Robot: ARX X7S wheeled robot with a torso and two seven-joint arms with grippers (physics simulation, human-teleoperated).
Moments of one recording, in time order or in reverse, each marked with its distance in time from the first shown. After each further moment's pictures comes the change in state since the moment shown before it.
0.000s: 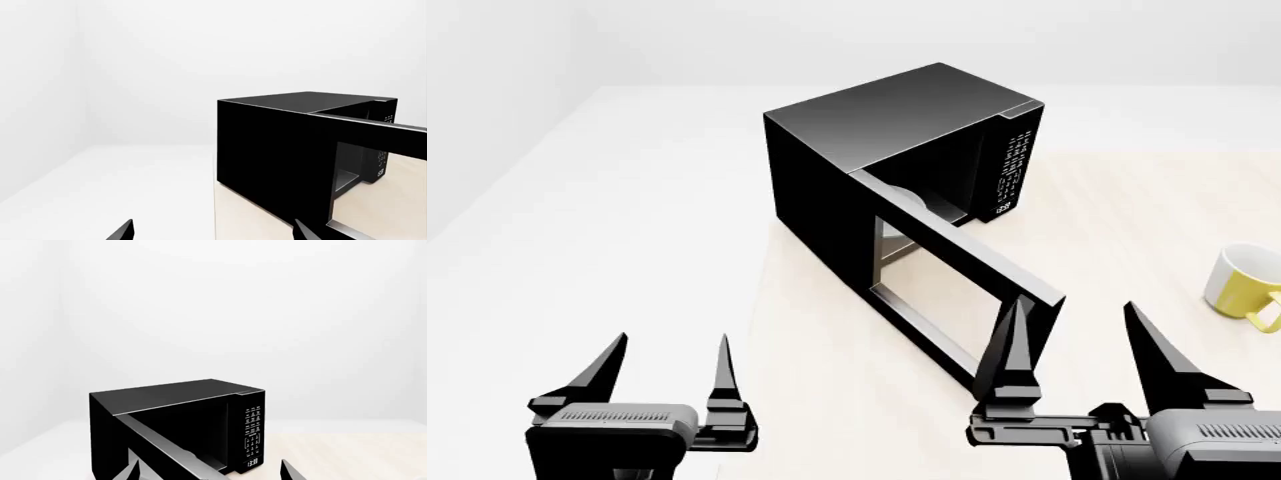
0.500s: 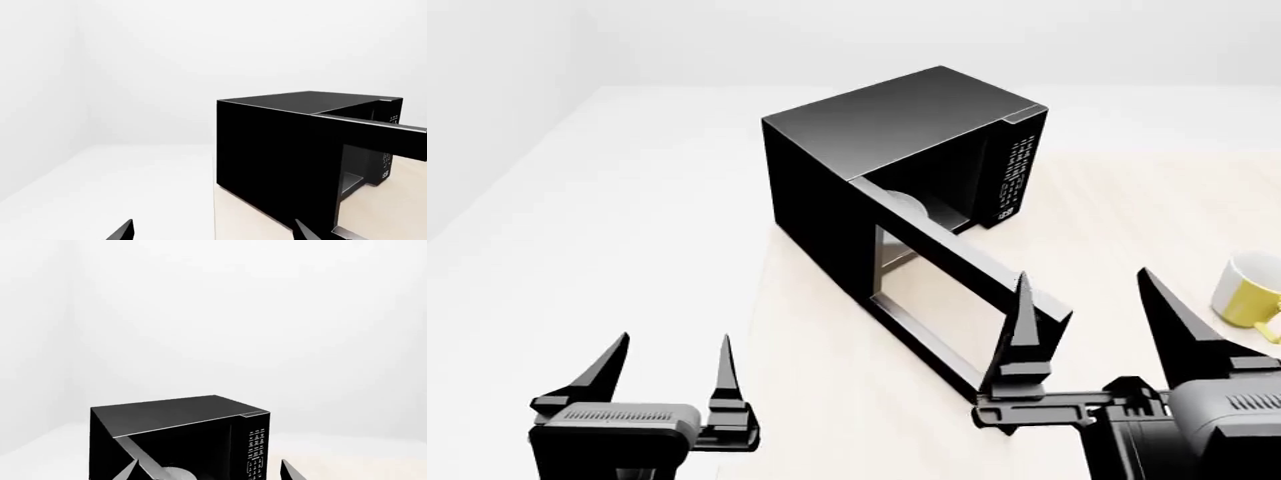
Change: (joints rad) left arm -0.004 -0.007 0.012 -0.004 -0.001 0.002 -0.010; right arm 0.216 0.345 -0.162 -0.067 0.311 0.009 0.382
